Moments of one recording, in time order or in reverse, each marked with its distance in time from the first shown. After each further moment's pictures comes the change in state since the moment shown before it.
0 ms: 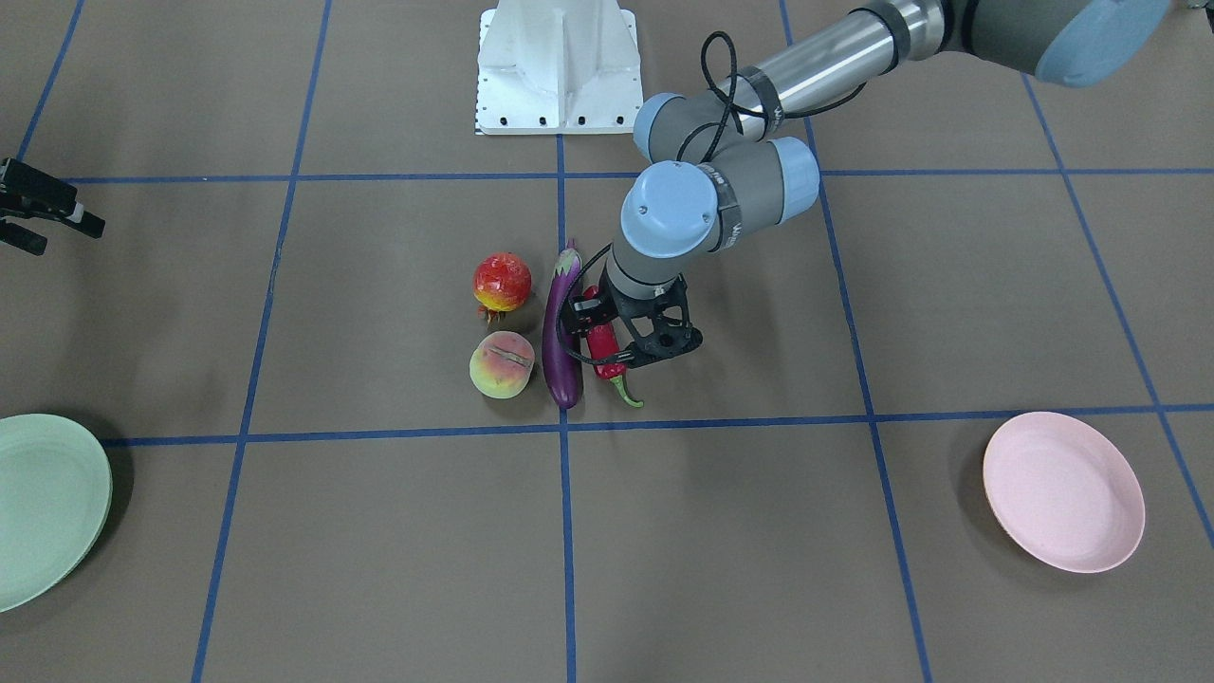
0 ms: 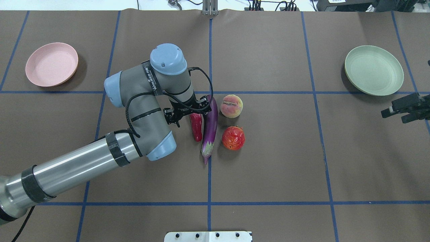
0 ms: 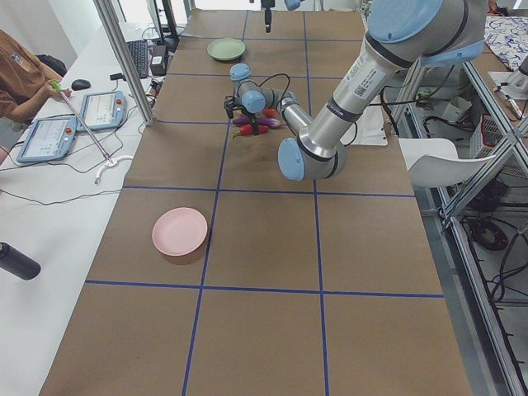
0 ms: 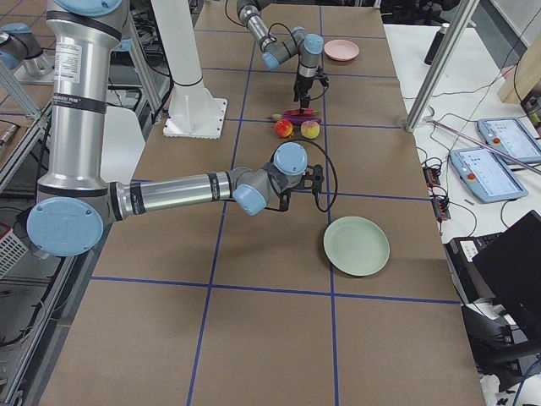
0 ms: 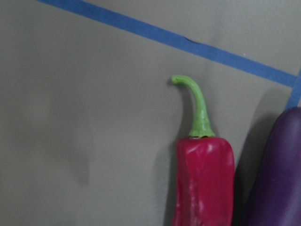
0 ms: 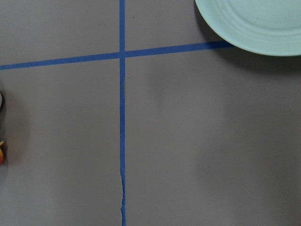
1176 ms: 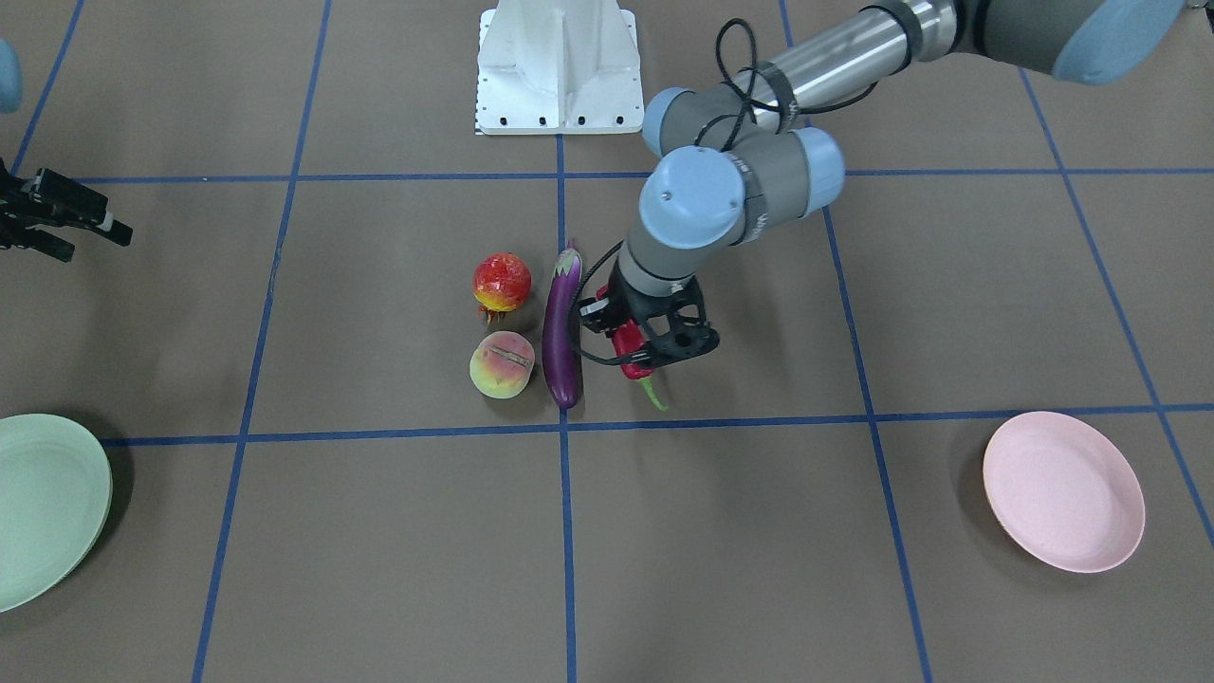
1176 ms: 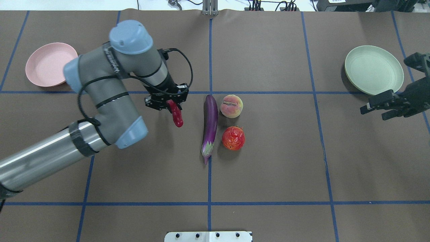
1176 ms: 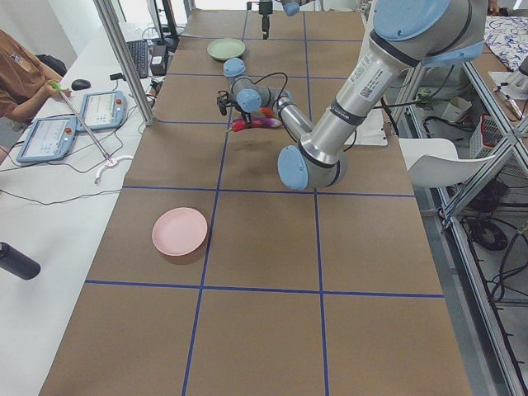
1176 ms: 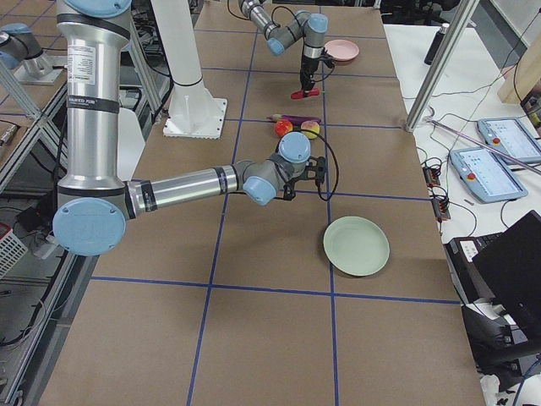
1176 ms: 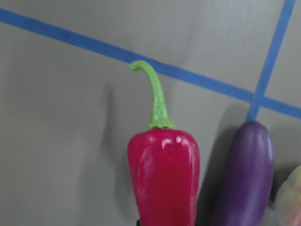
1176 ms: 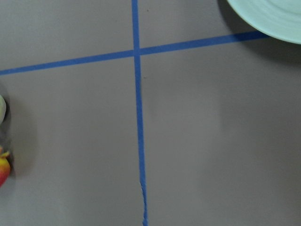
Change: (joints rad) left arm -0.142 0.209 -0.272 -0.001 -0.095 0.037; right arm -0.117 0.104 -0.009 0.014 -0.127 0.176
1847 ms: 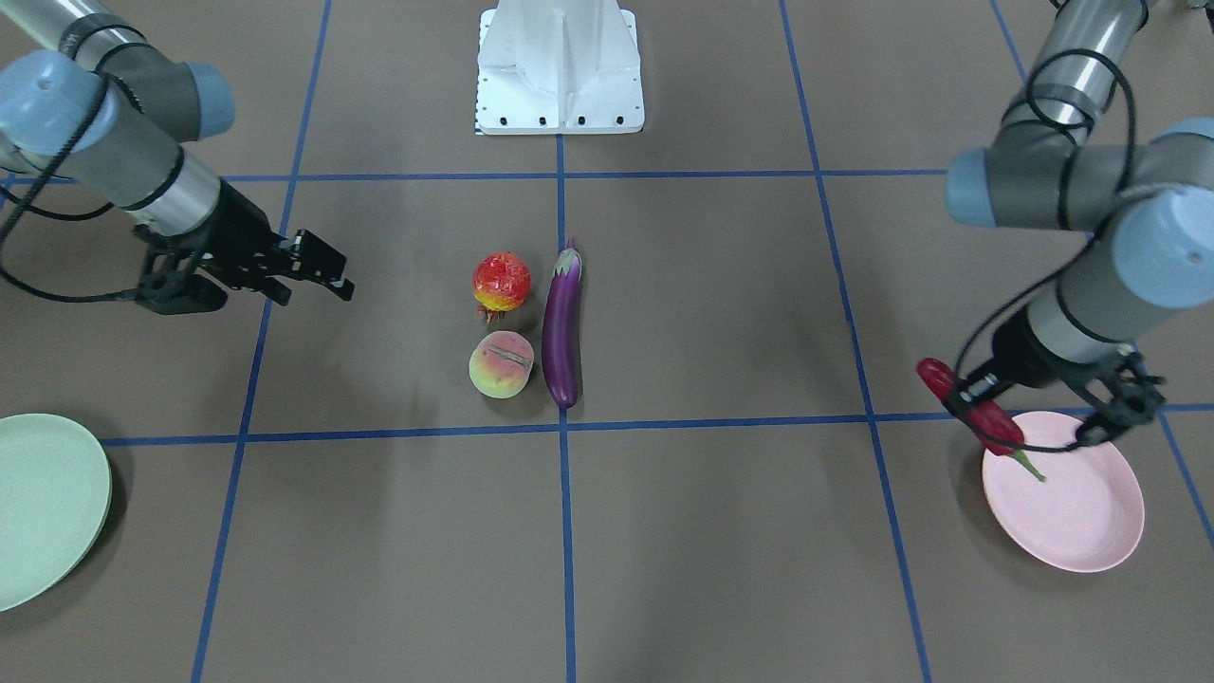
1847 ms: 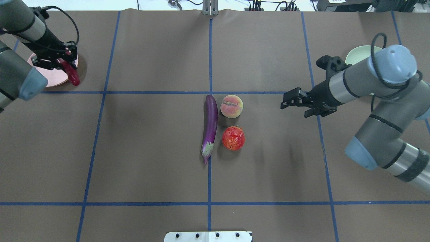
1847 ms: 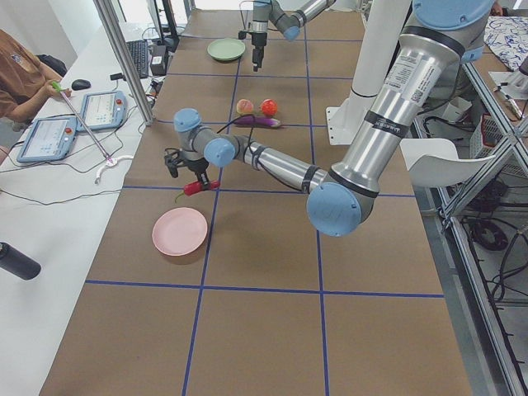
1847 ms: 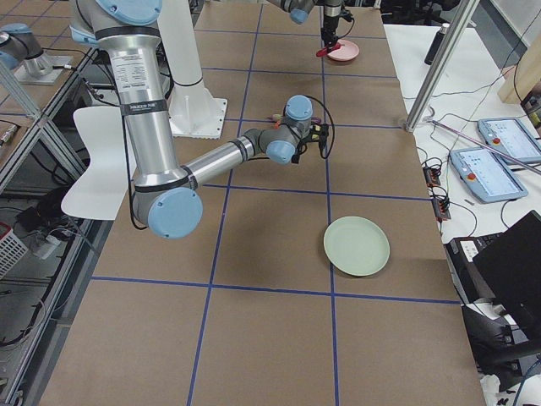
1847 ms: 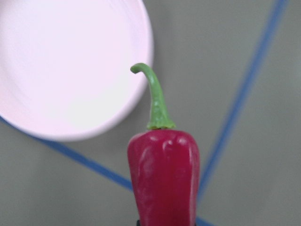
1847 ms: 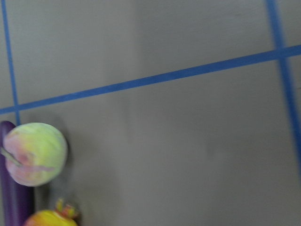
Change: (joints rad) left arm -0.393 0.148 0.253 -0.001 -0.018 0.272; right arm -0.308 0.315 -0.073 -0.010 -0.318 0.400
